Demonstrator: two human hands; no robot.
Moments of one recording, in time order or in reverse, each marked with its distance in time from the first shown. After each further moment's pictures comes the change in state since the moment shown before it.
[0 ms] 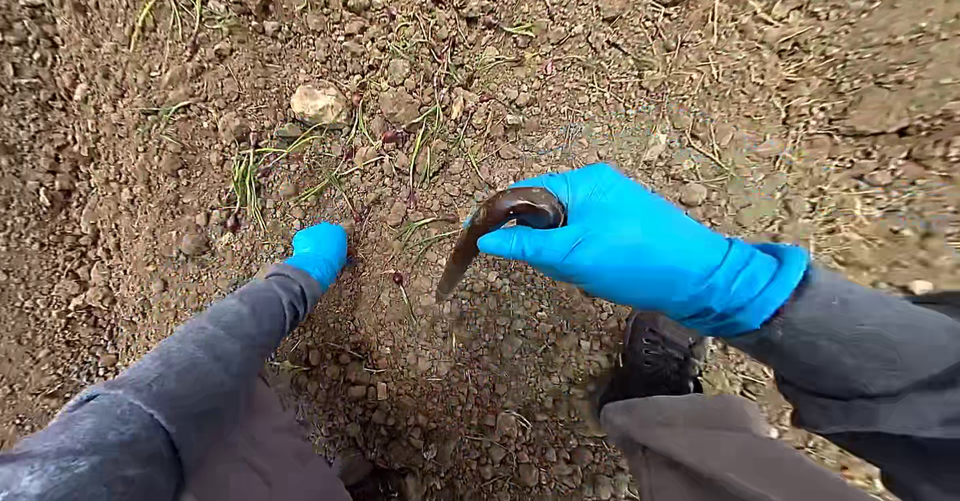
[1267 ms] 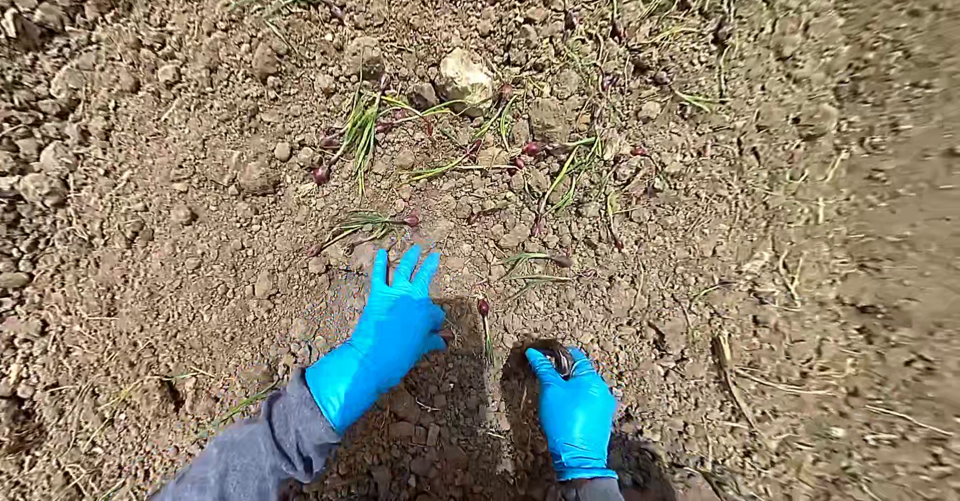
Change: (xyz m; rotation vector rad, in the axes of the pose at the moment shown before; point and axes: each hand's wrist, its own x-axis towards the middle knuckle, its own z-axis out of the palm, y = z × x) left_hand -0.023 -0.074 0.139 -0.444 0.585 0.579; right_hand 0.003 0.078 0.239 -0.355 0.574 0.811
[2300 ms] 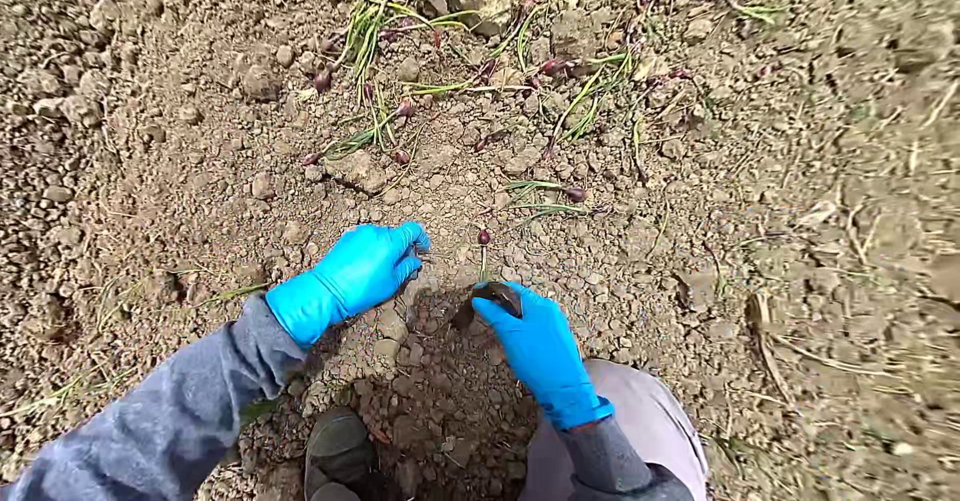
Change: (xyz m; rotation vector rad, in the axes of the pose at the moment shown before) left_hand -0.043 0.008 0.014 -0.237 -0.027 -0.126; right_hand -0.017 0.013 -0.012 0.098 -0.469 -0.443
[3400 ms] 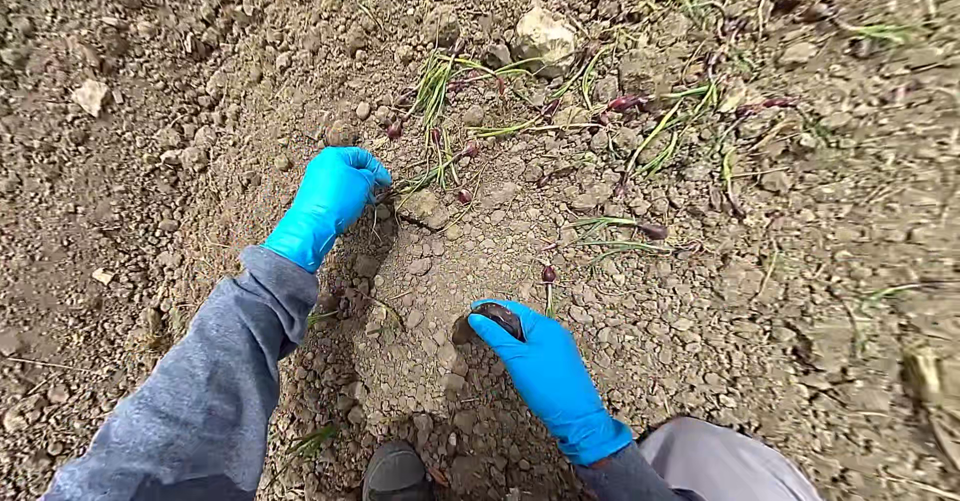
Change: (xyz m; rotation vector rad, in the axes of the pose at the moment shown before) left_hand 0.012 -0.068 -0.120 -0.297 0.444 -0.555; right_hand 0.018 -0.043 0.054 0.143 -0.151 -0.050
